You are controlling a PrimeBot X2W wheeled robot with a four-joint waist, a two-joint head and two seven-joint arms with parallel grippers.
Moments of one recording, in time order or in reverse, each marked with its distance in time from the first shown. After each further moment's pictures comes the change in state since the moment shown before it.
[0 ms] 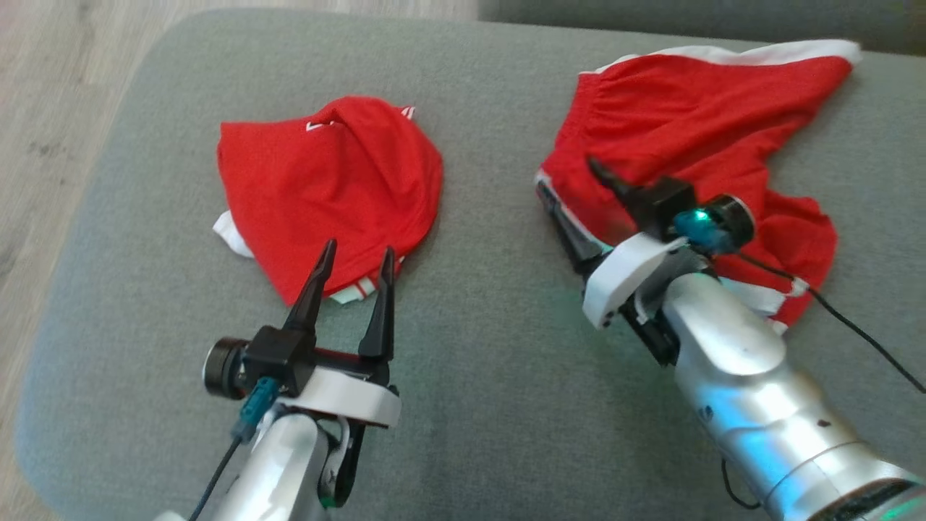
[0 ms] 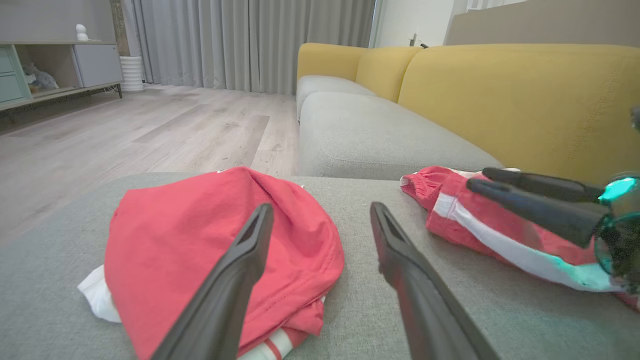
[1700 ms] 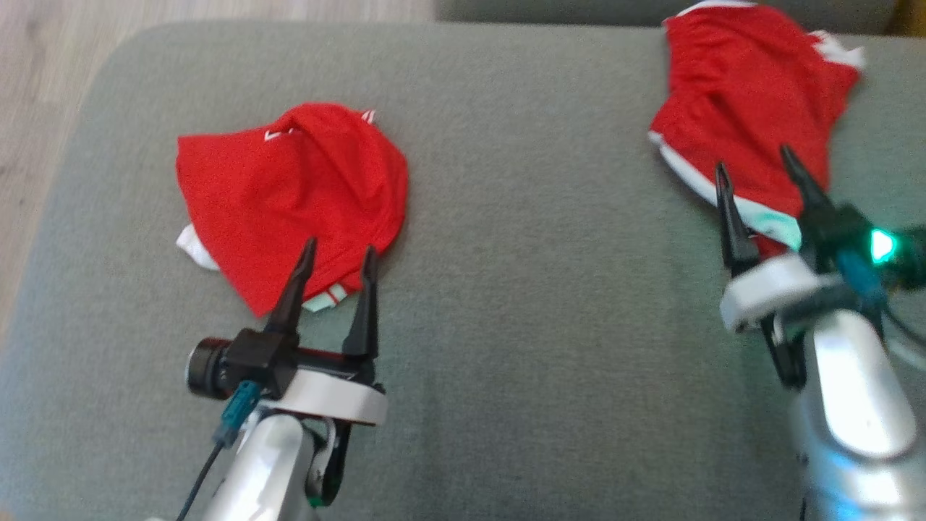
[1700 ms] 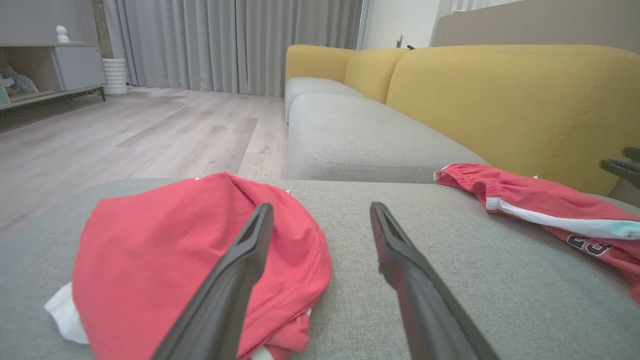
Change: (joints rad) left arm 0.032 0.004 0.063 -0.034 0.029 -0.027 0.000; right arm 0.361 -0.020 -0.604 -0.566 -0.423 0.000 0.121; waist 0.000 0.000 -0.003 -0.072
